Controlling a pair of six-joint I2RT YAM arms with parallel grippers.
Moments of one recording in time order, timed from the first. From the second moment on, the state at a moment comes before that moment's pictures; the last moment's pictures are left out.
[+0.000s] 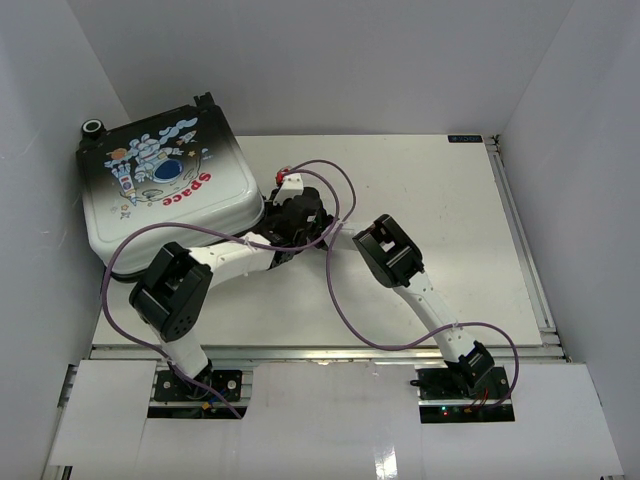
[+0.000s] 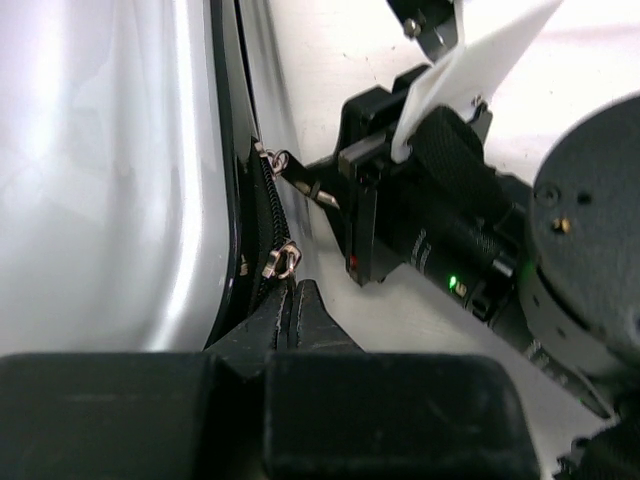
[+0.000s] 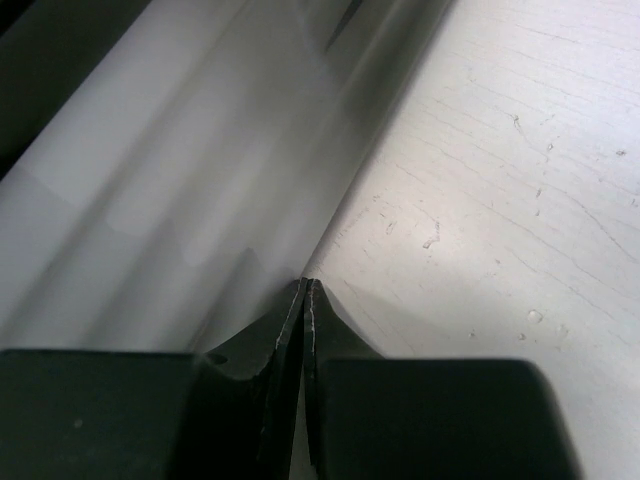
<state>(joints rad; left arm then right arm) -0.71 1.71 1.04 0.05 -0.95 -0.20 0.77 2.68 1.87 0.71 -0.31 0.43</state>
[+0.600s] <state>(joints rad) -0.68 1.86 1.15 0.23 -1.07 -0.08 0.78 2.67 1.84 0.73 -0.27 0.40</state>
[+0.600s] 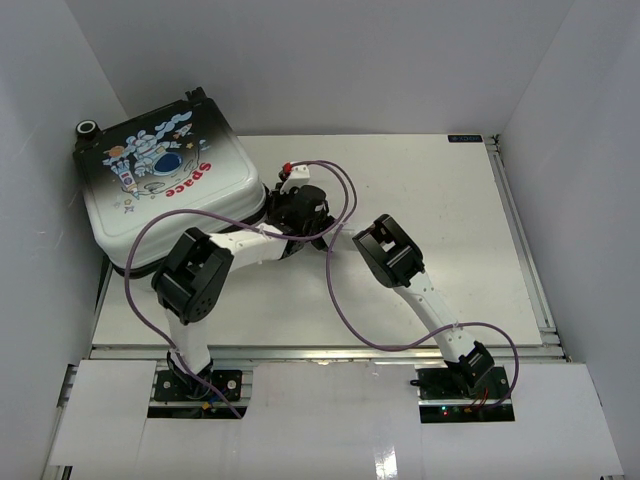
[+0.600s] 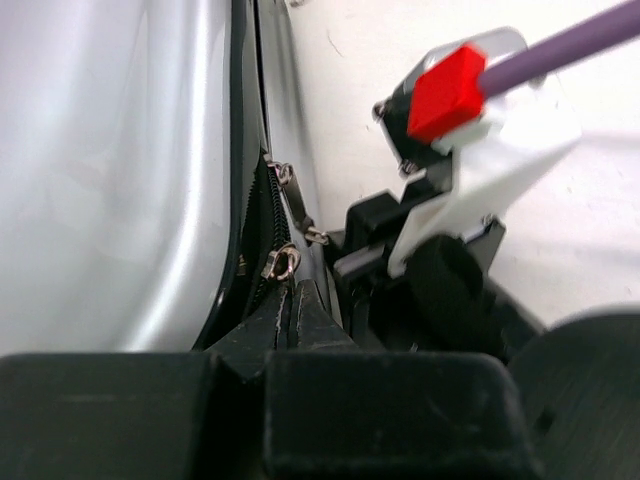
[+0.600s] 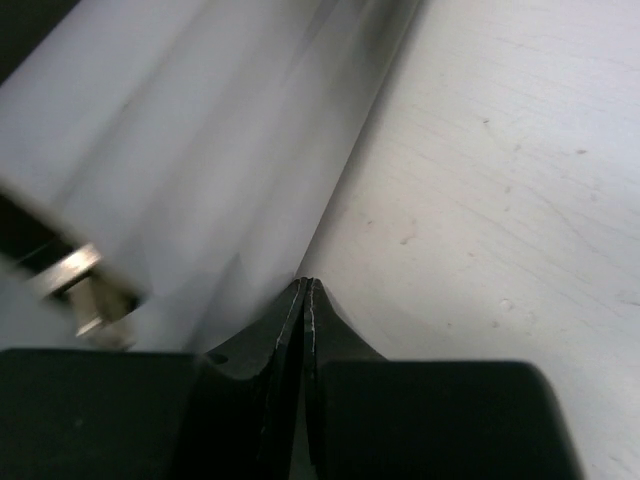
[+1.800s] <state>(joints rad) -0.61 1.92 1.27 0.19 -0.96 -0.23 0.74 2.64 1.77 0.79 -0.35 0.43</state>
